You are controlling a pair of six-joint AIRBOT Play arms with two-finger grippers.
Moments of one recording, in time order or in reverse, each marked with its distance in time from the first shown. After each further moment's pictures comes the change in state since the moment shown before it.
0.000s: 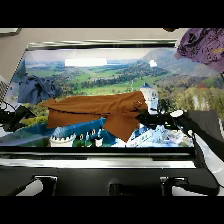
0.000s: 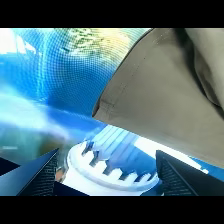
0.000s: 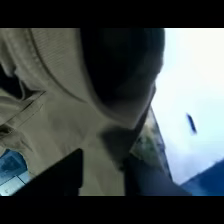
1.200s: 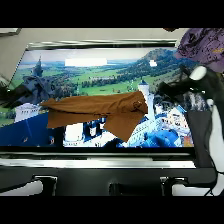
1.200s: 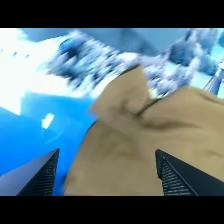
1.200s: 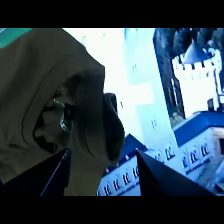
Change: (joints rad) left arm -0.110 -0.208 0.366 0.079 0.028 -0.012; right arm -0.126 -0.074 0.712 -0.611 0.521 0.367
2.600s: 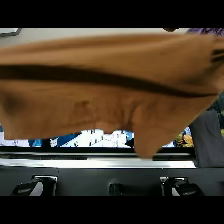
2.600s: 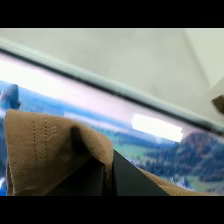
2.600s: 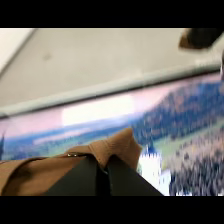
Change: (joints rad) left arm -0.156 0.661 0.052 -0.057 0.191 -0.064; right arm 0.227 0.796 0.134 -0.418 -0.168 0.225
